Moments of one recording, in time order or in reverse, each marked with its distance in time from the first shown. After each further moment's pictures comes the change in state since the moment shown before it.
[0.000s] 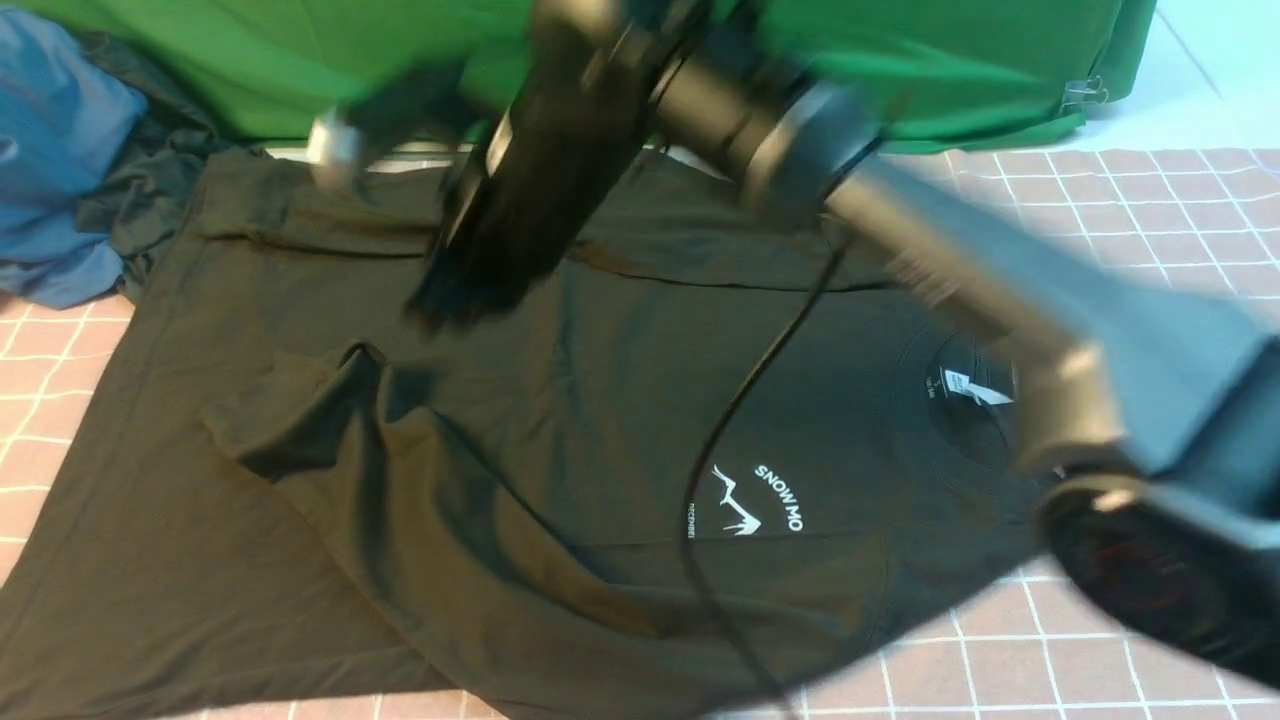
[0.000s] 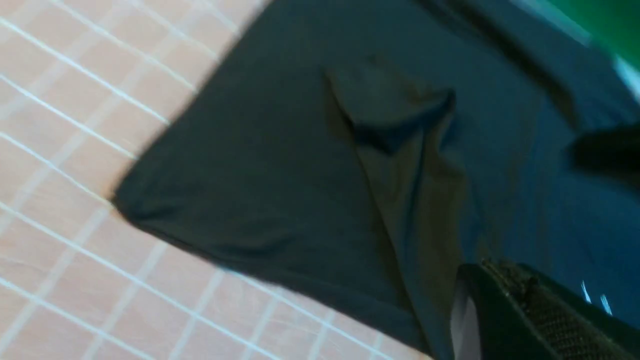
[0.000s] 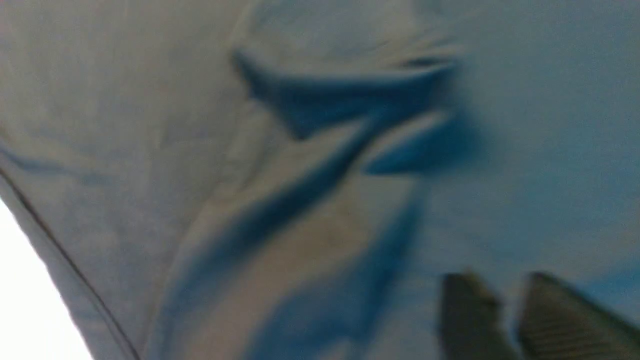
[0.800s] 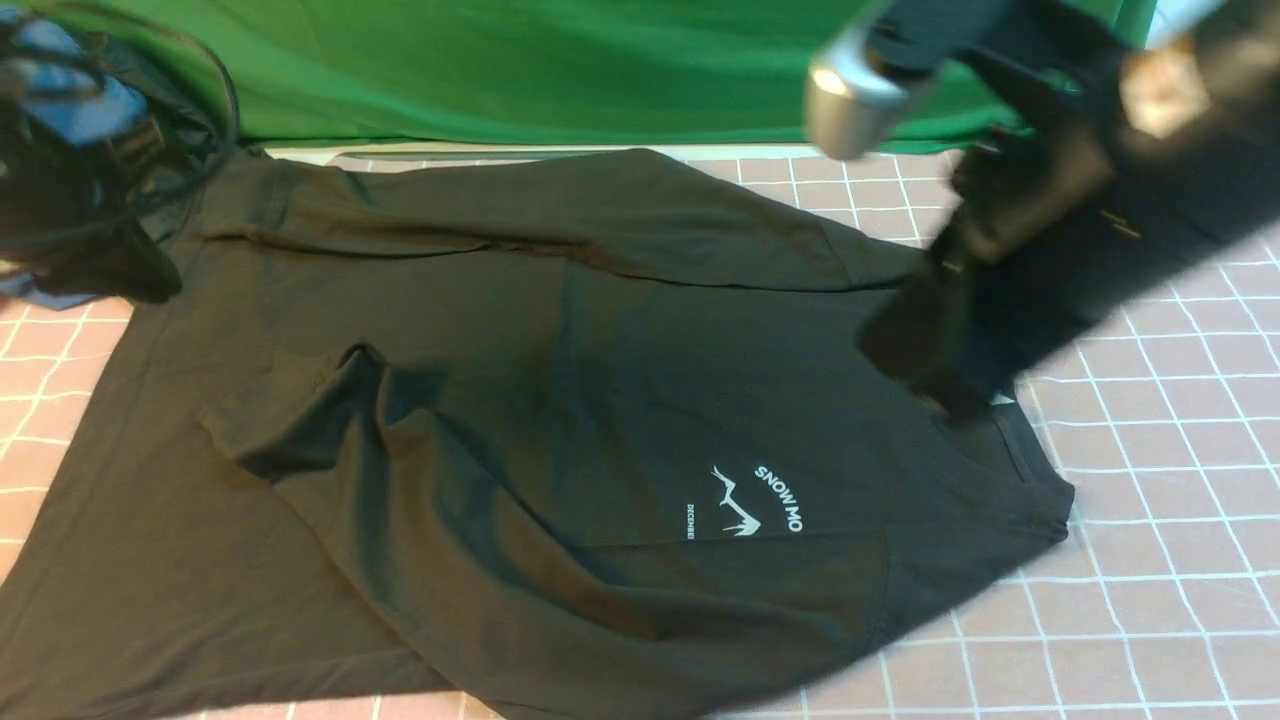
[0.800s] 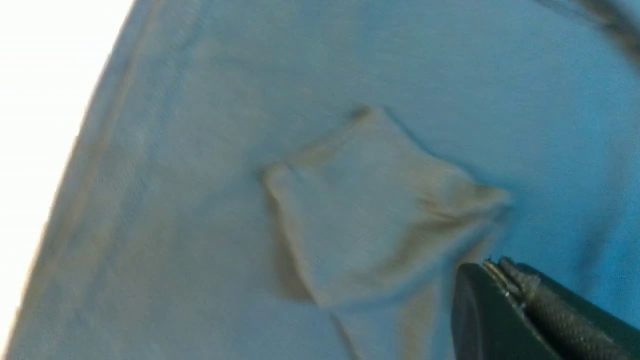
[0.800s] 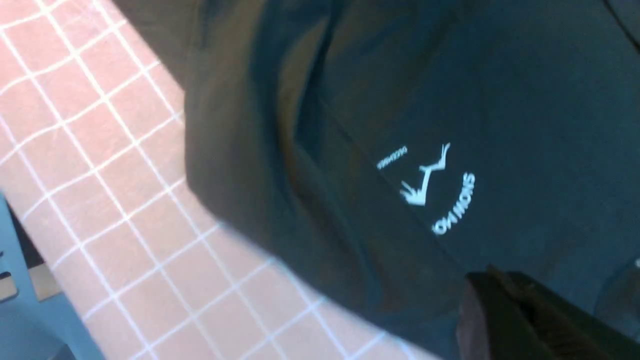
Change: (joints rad) right arm -0.097 -1.032 1.176 -0.043 -0.129 -0.039; left arm 0.208 1.045 -0.447 -0.295 -0.172 0.503
